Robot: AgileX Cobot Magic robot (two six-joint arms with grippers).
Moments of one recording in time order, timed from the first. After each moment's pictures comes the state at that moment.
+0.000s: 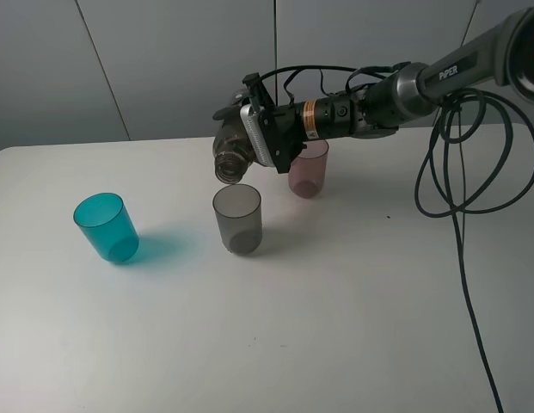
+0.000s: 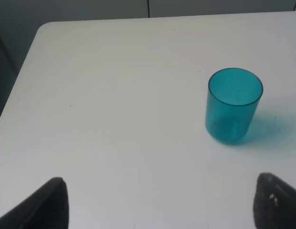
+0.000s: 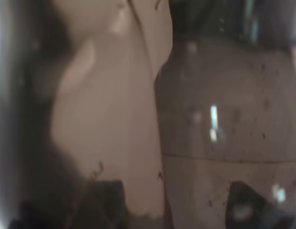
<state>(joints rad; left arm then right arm) -0.02 0.00 -0.51 0.07 1.08 -0.05 0.38 2.35 -1.52 -1.32 -0.83 -0.71</state>
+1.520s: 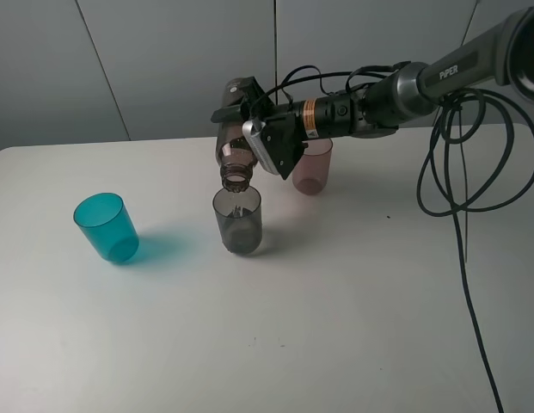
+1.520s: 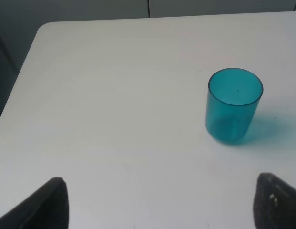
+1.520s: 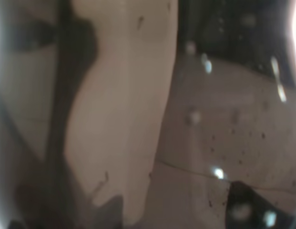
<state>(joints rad) -0.02 0.00 -0.51 0.07 1.08 -0.05 0.38 2.35 -1.52 -1.32 -0.83 -0.91</state>
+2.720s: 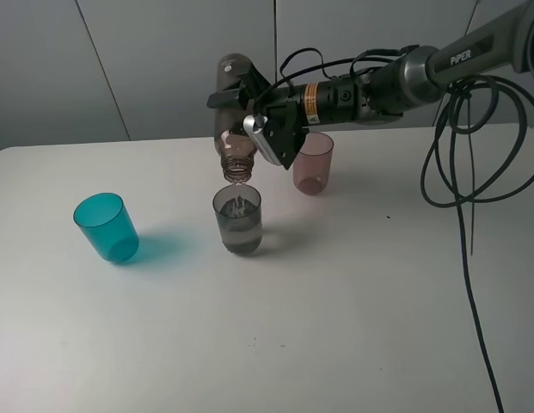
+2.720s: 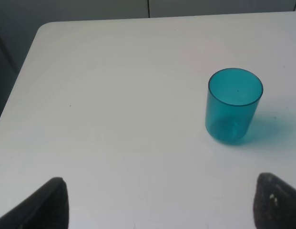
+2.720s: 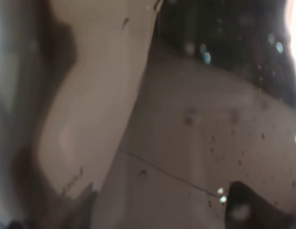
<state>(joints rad) -0.02 0.00 -0.51 0.07 1.08 -0.05 0.38 2.31 -1.52 -1.32 -0.85 -1.03</state>
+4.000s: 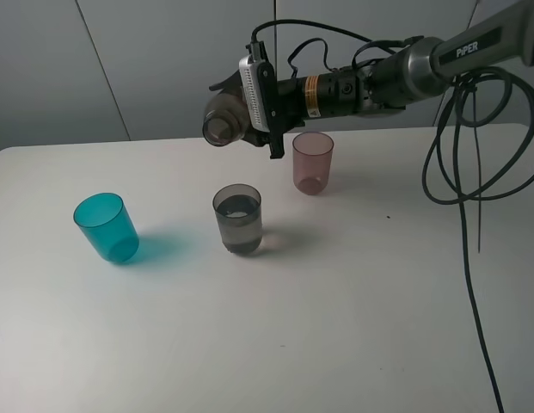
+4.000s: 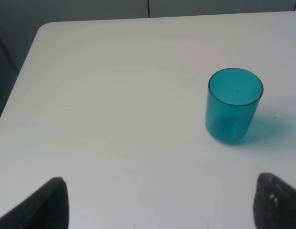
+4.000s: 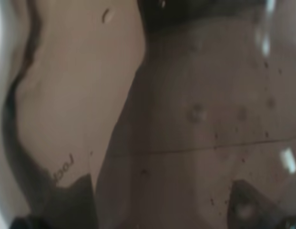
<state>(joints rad) -0.02 0.00 -0.51 0.07 1.08 -0.04 0.38 2.28 -1.53 -1.35 -0.85 -0.35</state>
